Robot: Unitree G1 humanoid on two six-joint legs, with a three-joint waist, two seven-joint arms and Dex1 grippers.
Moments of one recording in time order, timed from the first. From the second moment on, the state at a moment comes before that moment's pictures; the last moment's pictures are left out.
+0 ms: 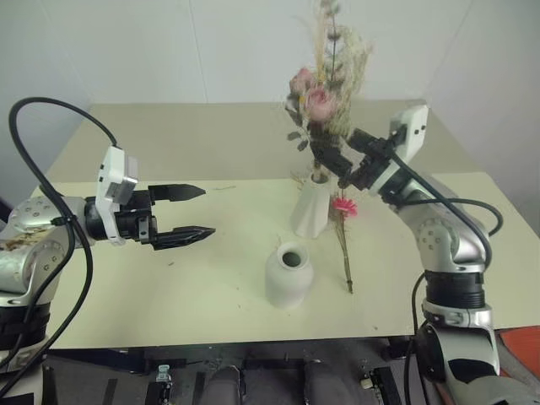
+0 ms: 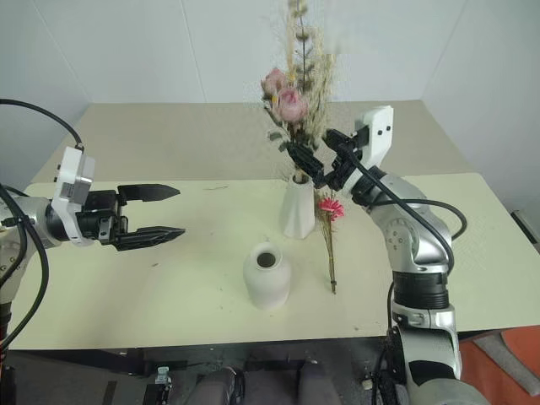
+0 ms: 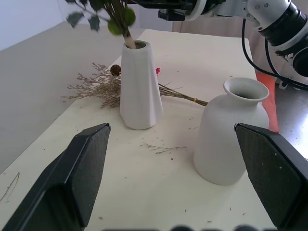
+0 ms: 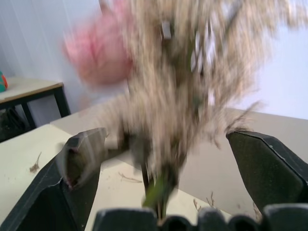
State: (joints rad) left arm -0.43 0.91 0.22 -0.19 -0.71 0.59 -1.21; right arm -0.68 -0.42 -0.15 -0.12 0.55 0.58 0.57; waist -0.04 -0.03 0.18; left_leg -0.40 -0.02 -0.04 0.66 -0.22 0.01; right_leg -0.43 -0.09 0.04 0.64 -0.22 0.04
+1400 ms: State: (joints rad) left arm -0.39 0.98 0.32 -0.18 -0.86 0.55 -1.47; right arm -0.91 -0.69 0.30 0.15 0.50 1.53 0.59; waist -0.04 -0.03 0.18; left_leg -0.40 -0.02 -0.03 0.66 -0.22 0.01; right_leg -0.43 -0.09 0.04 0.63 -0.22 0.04
